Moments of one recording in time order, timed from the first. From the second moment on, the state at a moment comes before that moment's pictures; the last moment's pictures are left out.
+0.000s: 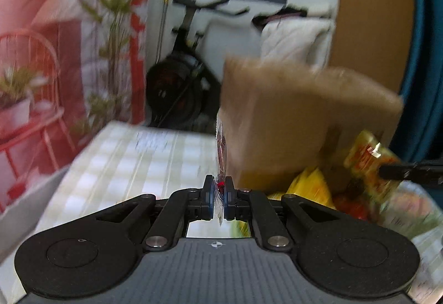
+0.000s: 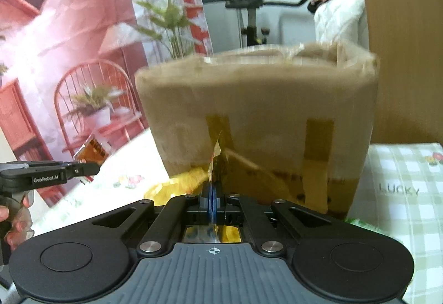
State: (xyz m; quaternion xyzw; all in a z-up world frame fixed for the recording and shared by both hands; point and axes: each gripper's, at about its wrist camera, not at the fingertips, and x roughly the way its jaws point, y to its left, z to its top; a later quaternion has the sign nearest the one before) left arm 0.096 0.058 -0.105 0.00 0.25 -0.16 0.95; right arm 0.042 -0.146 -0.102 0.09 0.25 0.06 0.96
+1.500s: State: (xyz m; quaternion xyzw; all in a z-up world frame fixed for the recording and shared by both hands) left arm 0.154 -0.012 -0.057 0.01 0.24 -0.21 0.95; right arm 0.045 -0.256 -0.055 0.11 0.20 -0.02 0.97
